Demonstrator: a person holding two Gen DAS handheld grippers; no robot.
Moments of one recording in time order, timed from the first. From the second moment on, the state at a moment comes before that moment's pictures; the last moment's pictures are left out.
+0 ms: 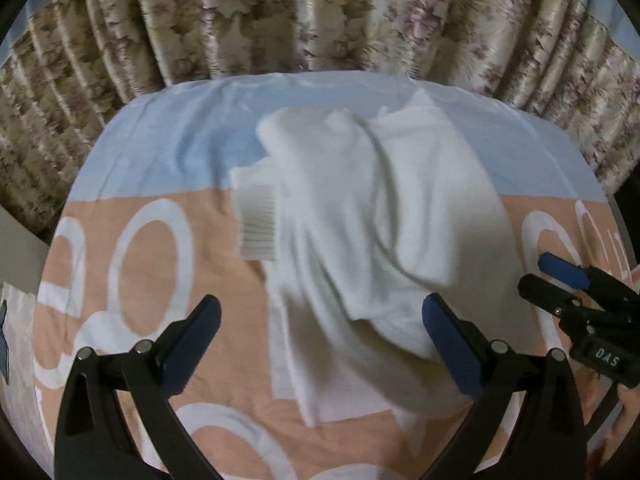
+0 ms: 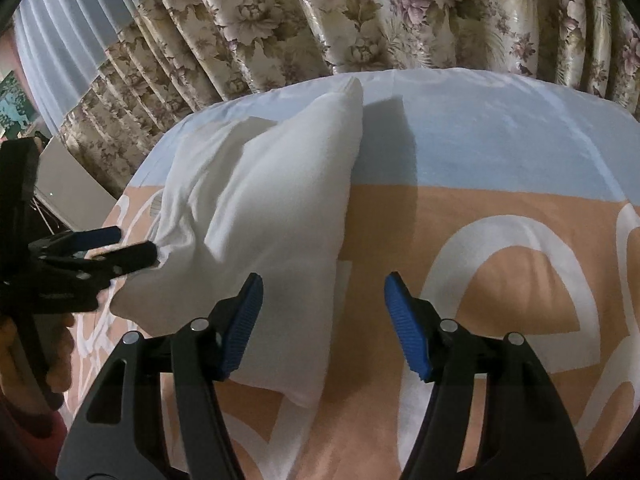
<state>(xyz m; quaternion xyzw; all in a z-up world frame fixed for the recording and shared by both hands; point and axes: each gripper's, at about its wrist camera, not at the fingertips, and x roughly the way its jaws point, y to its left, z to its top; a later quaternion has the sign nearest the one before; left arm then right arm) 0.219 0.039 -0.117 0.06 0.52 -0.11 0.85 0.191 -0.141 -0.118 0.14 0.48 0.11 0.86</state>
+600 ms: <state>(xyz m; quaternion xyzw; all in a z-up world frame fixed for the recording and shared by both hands) 0.213 0.065 -0.136 0.05 0.54 -0.17 0.82 0.189 -0.111 -0.126 0.11 0.50 0.15 0.85</state>
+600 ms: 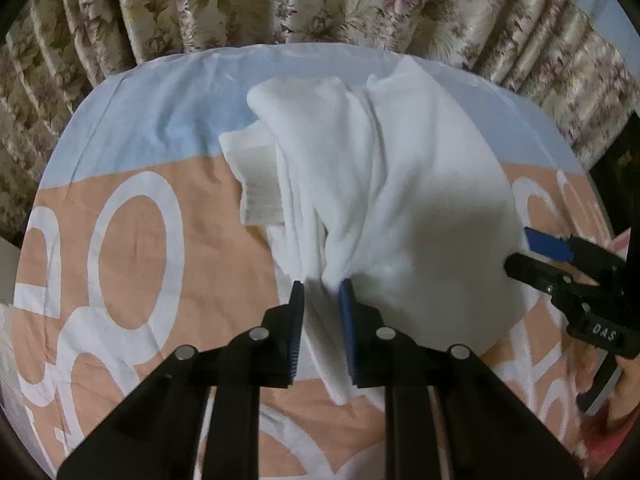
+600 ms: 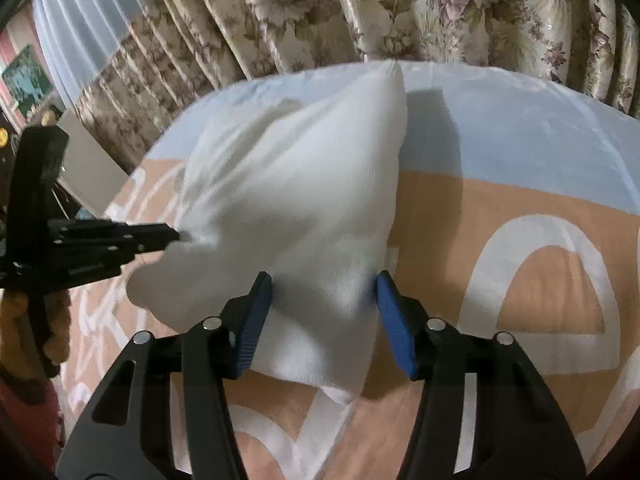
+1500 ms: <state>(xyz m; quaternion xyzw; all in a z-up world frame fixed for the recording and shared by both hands) 0.159 0.050 -0.099 0.05 0.51 -0.18 0.84 0.163 -0.147 -0.120 0.13 0.50 0.12 0.85</state>
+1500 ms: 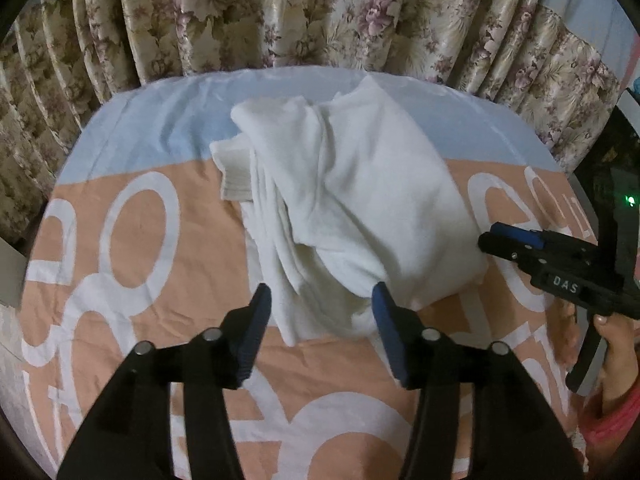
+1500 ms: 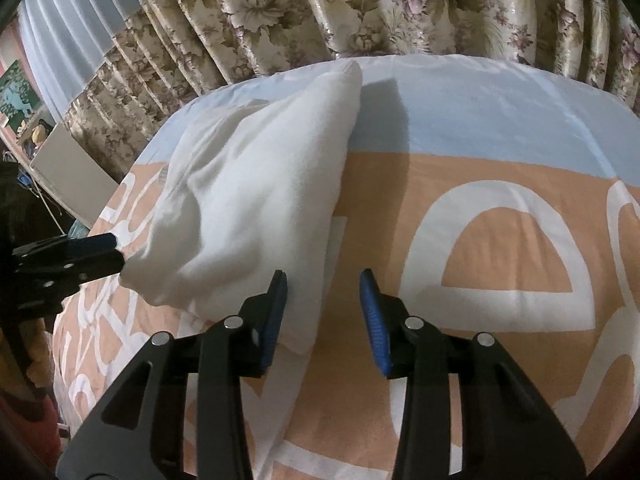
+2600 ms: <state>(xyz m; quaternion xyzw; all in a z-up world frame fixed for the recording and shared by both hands) 0.173 0.063 -0.141 0.04 0.55 -0.16 0.82 0.147 -0.065 -0.120 -0.02 0.50 0.12 0.85</state>
